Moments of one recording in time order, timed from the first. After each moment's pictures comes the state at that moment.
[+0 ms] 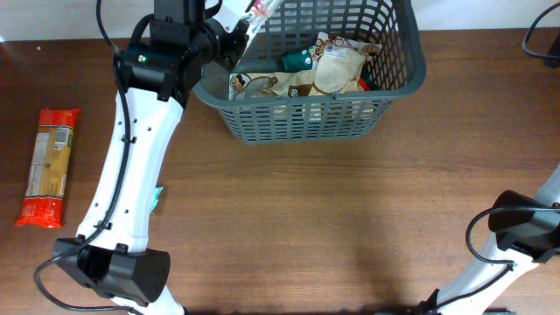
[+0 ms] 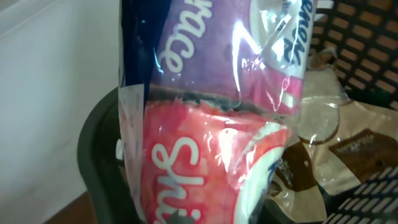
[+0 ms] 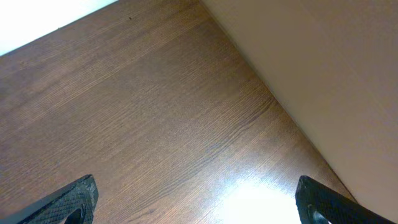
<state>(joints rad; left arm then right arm) -0.25 1.83 2.06 -0.79 0.15 0.42 -0.43 2.10 2.65 -1.49 0.31 0.08</state>
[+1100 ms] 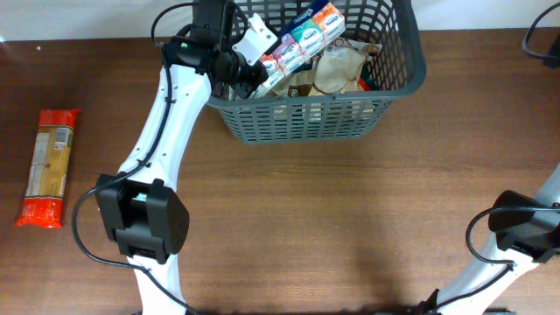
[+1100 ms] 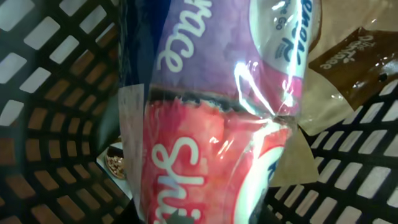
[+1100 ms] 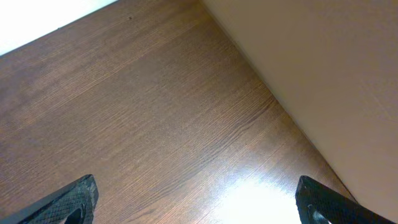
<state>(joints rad) -0.25 2.09 2.06 -0.94 0.30 0.51 -0.43 2.10 2.65 -1.49 0.31 0.08</state>
